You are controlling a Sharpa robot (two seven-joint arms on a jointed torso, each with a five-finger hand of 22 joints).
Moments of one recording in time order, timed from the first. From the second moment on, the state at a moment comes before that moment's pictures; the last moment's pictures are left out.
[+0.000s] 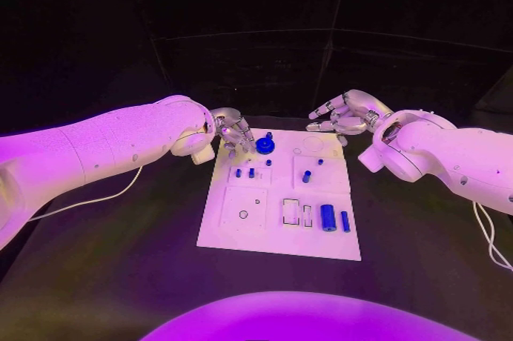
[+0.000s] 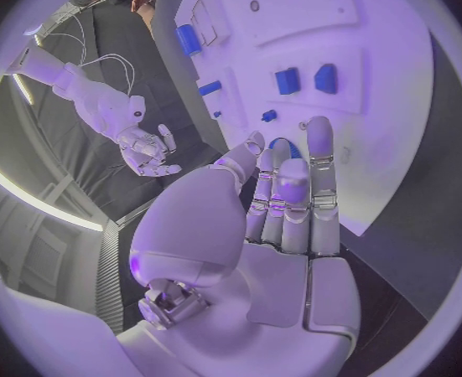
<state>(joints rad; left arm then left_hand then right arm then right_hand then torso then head) 1.30 -0.59 -0.14 1.12 -0.80 0.06 -0.15 1.28 0.02 0.23 -0.12 0.05 0.82 0.14 0.46 0.31 0.93 0.07 0.61 0.49 1.27 0.00 1.11 0.99 0.17 1.12 0.10 0.65 0.76 1.26 -0.75 -0.06 1.40 -0.84 -0.30 0.04 1.31 0.04 -0.12 0.00 0.20 0.88 0.17 0.12 0.07 1.31 0.08 1.30 1.21 1.47 0.01 1.46 1.31 0.14 1.19 0.11 1.13 0.69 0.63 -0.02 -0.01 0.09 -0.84</state>
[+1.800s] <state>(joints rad) 1.22 -0.44 -0.14 1.00 -1.45 -0.08 0.12 1.28 -0.07 0.32 -0.18 0.05 0.99 0.13 0.22 0.12 0.99 0.08 0.33 0.10 1.47 0.00 1.39 1.23 0.14 1.40 0.09 1.00 1.05 1.26 -0.74 -0.06 1.39 -0.85 -0.30 0.05 1.32 0.05 -0.12 -0.01 0.20 0.88 0.17 0.12 0.07 1.28 0.08 1.27 1.16 1.47 0.01 1.45 1.31 0.14 1.17 0.11 1.12 0.66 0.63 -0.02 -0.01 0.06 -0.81</state>
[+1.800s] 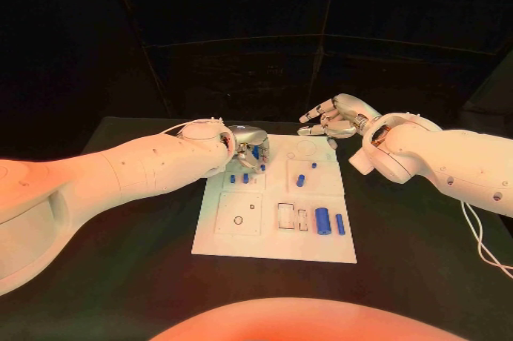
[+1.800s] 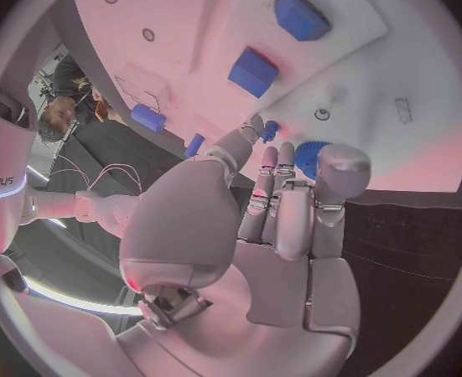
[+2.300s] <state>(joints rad) 1.21 -0.42 -0.14 0.98 -1.45 -0.08 0.11 1.28 -0.05 0.37 -0.18 0.05 1.02 0.14 0.19 0.10 1.03 0.08 0.30 0.07 1.47 0.00 1.39 1.22 0.14 1.41 0.10 1.02 1.06 1.26 -0.74 -0.06 1.39 -0.85 -0.30 0.05 1.33 0.05 -0.12 0.00 0.21 0.88 0.17 0.12 0.07 1.28 0.08 1.27 1.16 1.47 0.01 1.45 1.31 0.14 1.17 0.11 1.12 0.66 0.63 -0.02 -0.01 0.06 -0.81</state>
